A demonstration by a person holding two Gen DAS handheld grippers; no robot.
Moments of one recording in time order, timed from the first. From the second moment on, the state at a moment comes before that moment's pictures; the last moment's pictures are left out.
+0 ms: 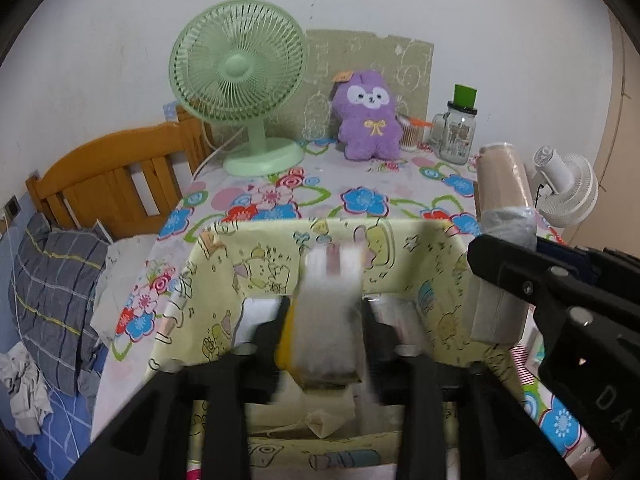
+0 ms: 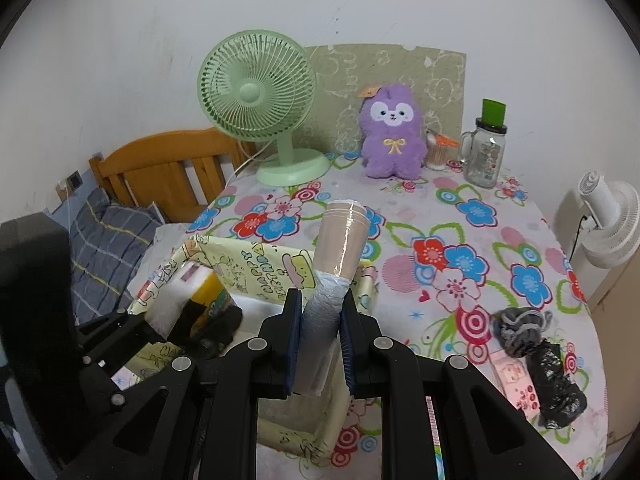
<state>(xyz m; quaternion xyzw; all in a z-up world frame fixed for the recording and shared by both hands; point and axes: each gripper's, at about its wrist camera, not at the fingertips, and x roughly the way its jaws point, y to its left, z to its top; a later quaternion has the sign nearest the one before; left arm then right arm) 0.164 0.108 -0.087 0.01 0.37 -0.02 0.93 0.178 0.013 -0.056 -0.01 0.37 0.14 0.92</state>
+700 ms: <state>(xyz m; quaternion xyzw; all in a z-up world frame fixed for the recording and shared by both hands) 0.156 0.122 -0.100 0.01 0.38 -0.01 0.92 0.192 0.041 -0.088 -0.01 0.41 0.18 0.90</state>
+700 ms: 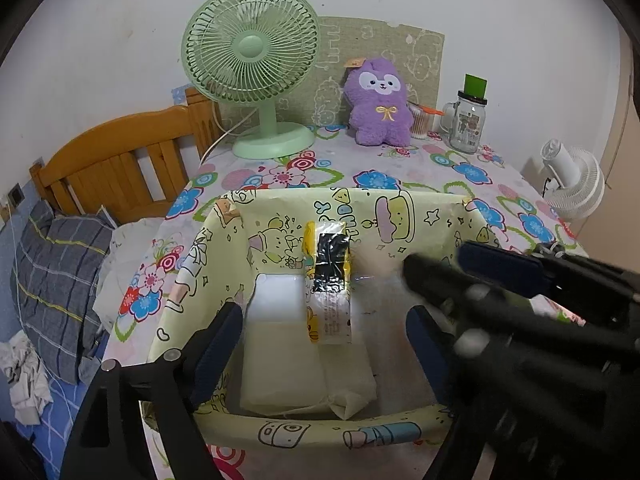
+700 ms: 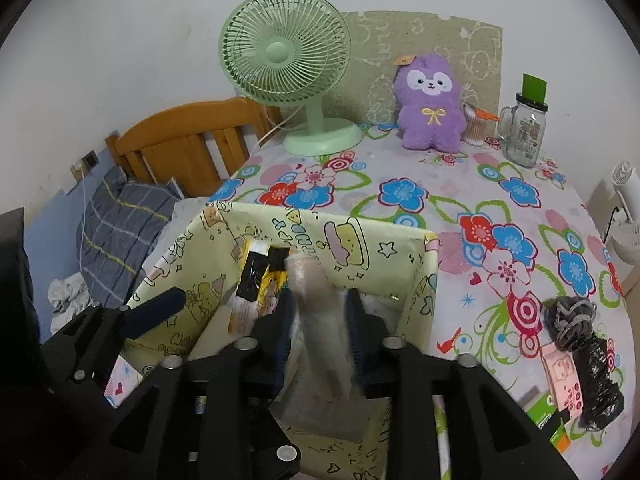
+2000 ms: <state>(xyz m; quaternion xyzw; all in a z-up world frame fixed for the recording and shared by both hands) 0.096 0.043 -0.037 0.04 0.33 -0.04 0.94 0.117 -0.047 -0.022 -0.01 0.34 0.12 0.93</state>
